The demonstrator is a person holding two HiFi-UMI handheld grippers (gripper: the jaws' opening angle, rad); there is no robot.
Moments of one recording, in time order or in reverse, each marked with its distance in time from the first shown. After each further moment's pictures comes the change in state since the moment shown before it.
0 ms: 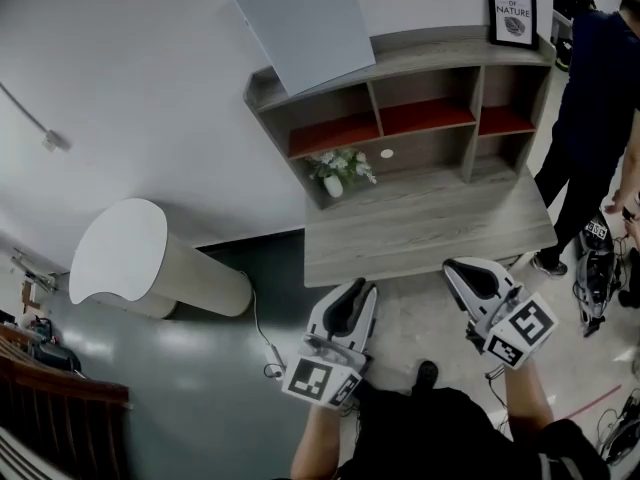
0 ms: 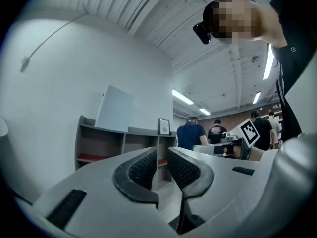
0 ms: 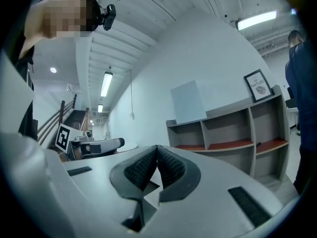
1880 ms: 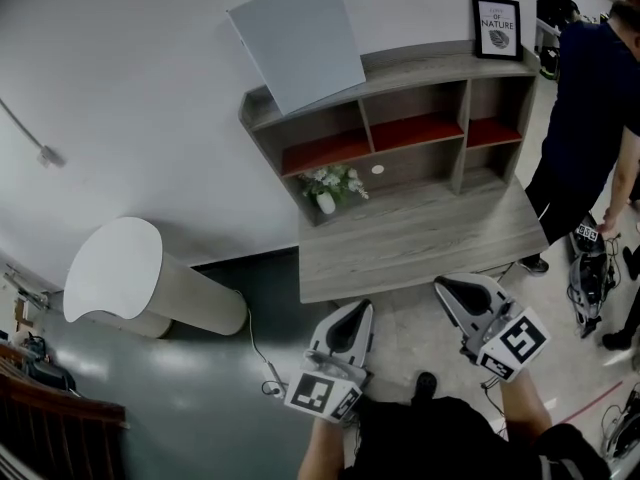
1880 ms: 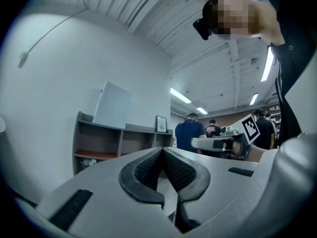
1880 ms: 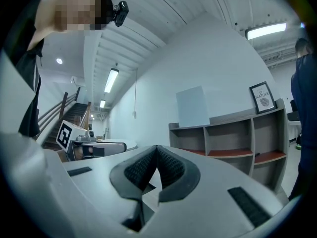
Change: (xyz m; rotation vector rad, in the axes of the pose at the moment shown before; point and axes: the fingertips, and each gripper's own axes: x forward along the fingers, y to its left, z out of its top) left arm -0.010 -0.007 -0.010 -0.017 0.027 -0.038; right arm -0.003 0.023 0.009 -0.095 -0.016 -0.008
